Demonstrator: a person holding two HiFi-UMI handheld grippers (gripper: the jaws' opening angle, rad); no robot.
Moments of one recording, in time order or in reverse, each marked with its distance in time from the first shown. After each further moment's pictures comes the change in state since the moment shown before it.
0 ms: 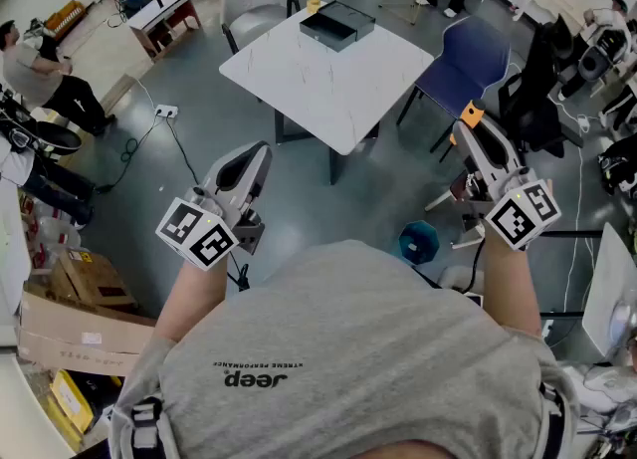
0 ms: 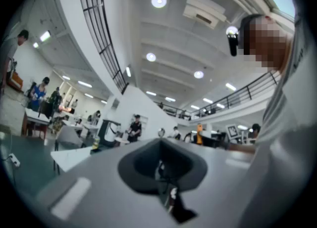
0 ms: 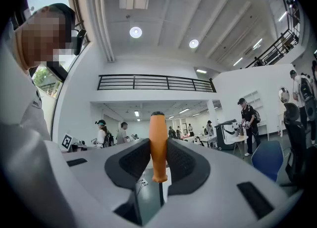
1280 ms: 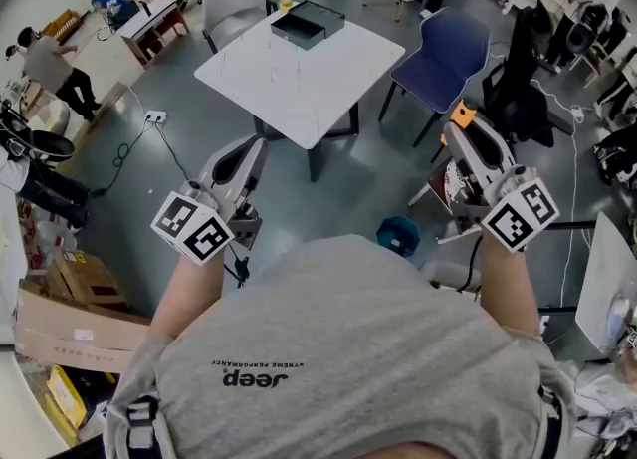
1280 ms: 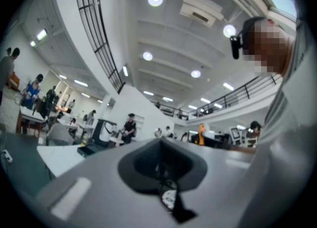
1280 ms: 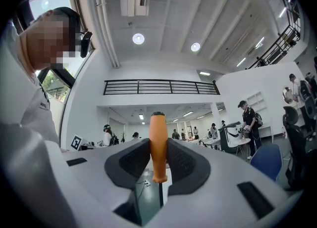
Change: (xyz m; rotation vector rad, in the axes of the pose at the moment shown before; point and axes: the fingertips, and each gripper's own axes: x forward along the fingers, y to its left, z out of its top) left arm 0.070 -0.097 -0.021 0.005 -0.003 -0.020; right arm -0.094 -0.052 0.024 -0.001 -0.033 0.068
